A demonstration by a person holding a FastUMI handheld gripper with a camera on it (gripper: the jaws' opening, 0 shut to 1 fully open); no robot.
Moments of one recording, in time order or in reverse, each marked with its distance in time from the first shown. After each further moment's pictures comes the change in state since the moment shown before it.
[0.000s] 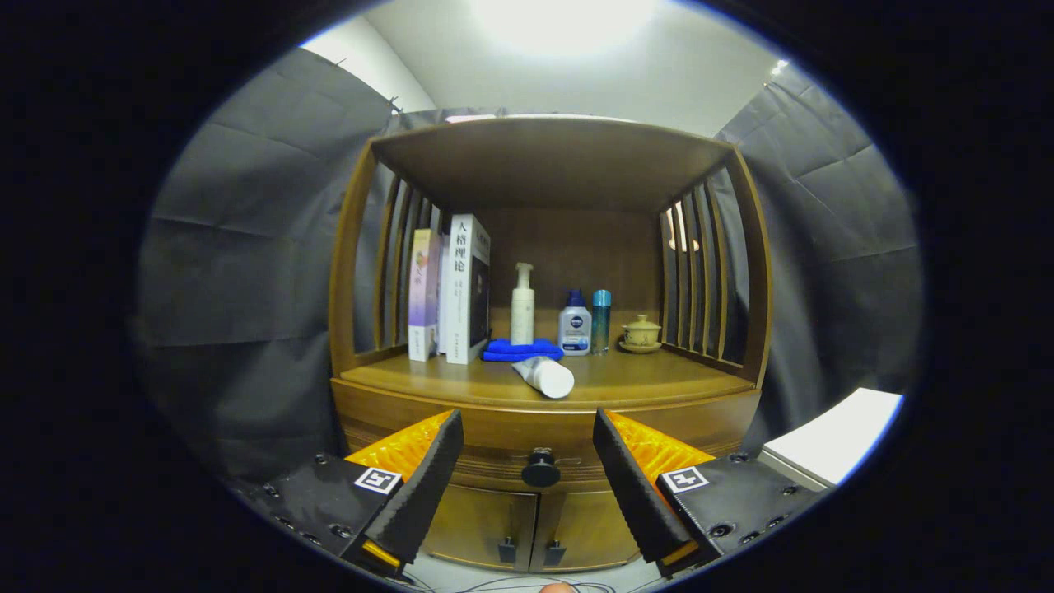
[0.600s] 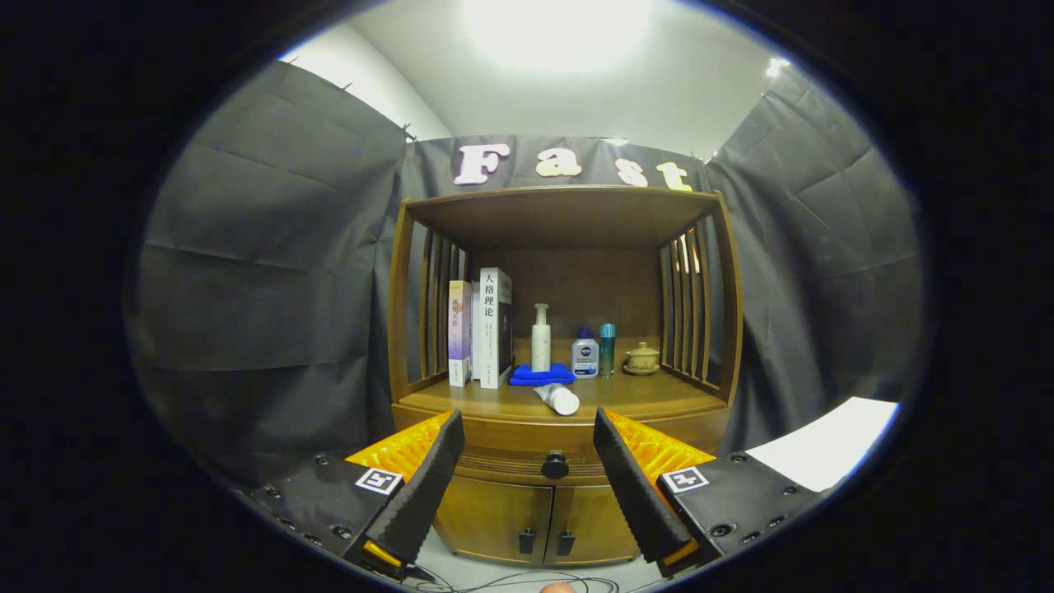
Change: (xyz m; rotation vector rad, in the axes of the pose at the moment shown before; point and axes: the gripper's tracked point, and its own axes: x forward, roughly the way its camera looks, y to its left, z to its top) arm -0.084 0.006 0.042 0.001 -0.060 0.064
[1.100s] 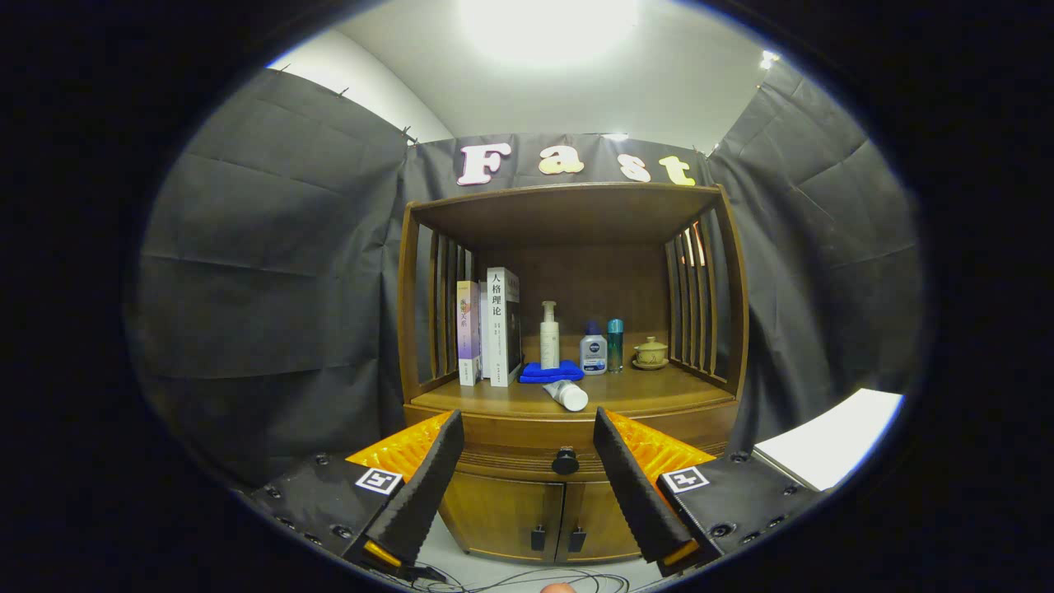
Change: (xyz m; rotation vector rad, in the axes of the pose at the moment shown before) arm -0.007 -0.001 -0.001 0.030 -0.001 0.021
